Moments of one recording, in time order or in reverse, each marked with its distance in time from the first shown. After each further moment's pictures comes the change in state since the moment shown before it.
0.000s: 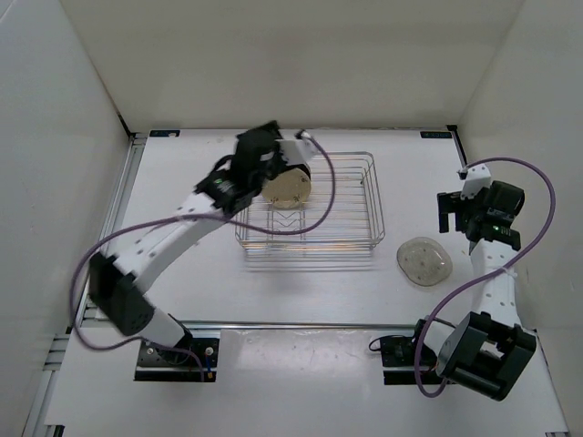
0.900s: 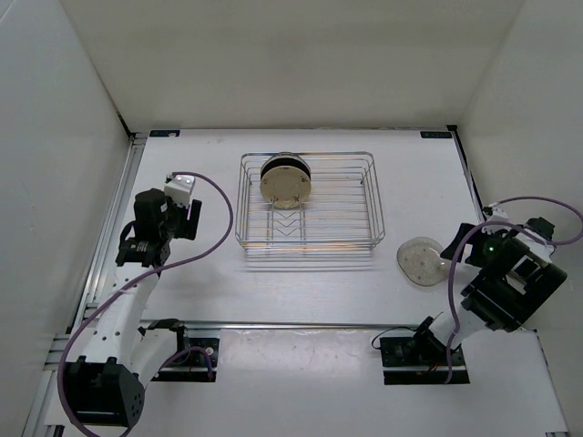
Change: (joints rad) left arm 0.666 -0.706 -0.757 -0.085 0.390 -0.634; right arm -0.408 0.442 0.051 -0.317 -0.429 -0.180
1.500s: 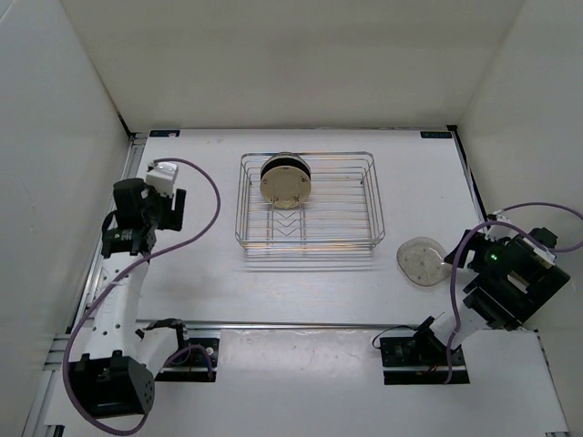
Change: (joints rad) left arm 0.121 0.045 0.134 -0.120 0.086 0.031; right arm -0.072 0.035 -0.064 0.106 -0.016 -0.018
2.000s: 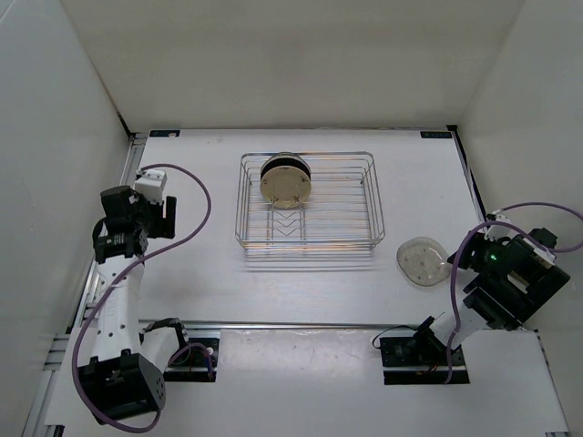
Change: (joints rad) left arm 0.160 -0.008 -0.012 -0.048 0.108 0.008; right arm -0.001 0.000 -0.006 0.006 -0.023 -0.027
